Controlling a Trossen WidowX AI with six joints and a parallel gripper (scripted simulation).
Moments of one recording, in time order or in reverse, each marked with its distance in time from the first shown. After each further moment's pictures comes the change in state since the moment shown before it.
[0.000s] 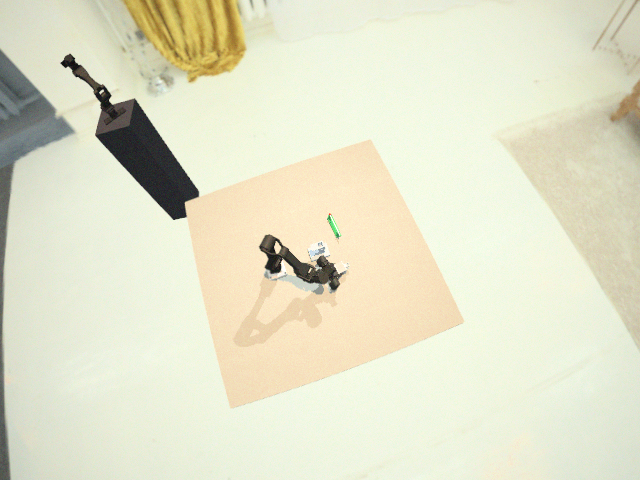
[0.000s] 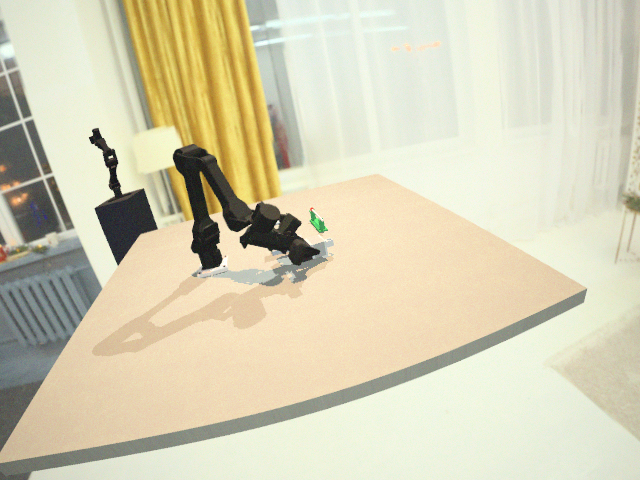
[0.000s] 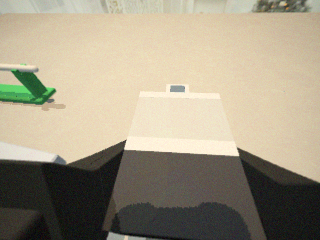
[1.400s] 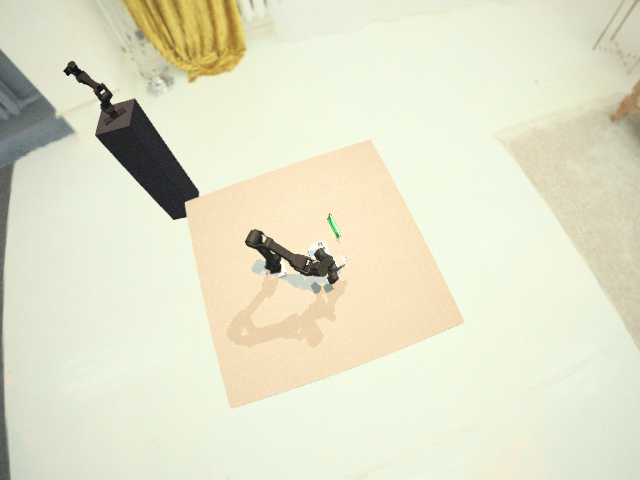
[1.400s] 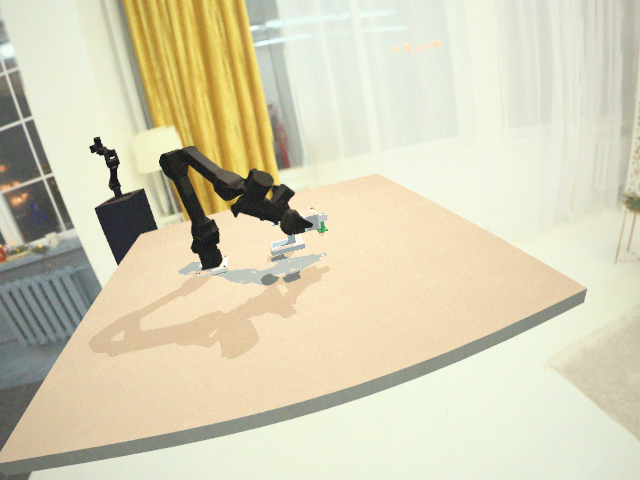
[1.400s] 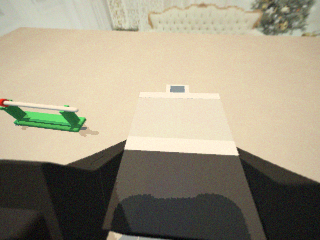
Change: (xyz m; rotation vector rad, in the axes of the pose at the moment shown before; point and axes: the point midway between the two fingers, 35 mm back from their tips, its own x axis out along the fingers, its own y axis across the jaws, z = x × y) arm -0.045 0.009 0.072 -0.005 0.041 0.000
